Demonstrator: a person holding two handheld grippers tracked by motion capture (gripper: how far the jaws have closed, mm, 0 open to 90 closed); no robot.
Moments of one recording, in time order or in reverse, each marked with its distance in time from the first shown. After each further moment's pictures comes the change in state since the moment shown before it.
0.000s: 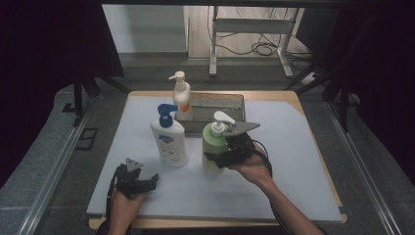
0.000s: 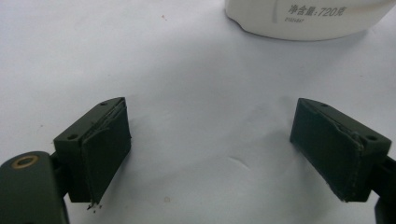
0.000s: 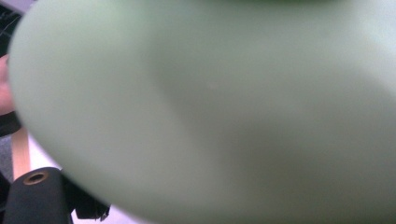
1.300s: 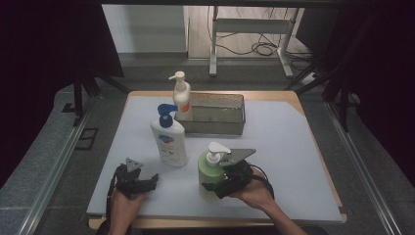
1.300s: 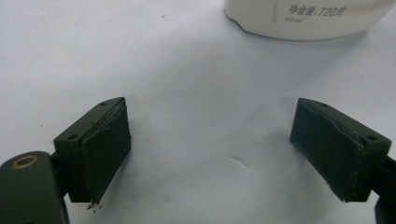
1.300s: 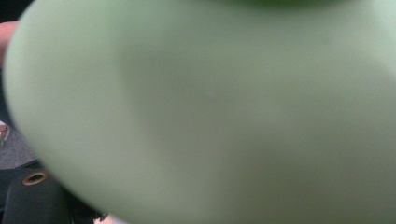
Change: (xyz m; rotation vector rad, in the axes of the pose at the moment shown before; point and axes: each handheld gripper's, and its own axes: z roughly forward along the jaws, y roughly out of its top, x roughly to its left) left arm 0.000 0.000 0.000 0.001 -0.001 -0.003; right arm 0.048 -0.041 -0.004 0.051 0.155 -0.070
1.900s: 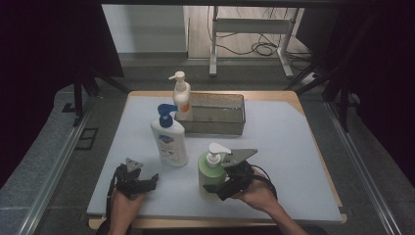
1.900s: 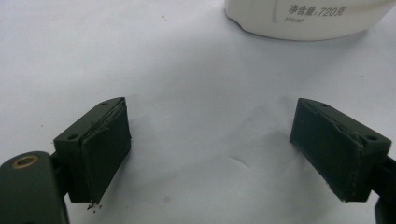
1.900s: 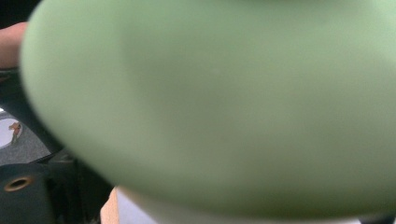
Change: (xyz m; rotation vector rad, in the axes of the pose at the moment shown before) left arm 0.000 0.000 0.000 0.000 0.000 0.000; right arm -0.002 -0.004 -0.001 -0.018 0.039 -0.011
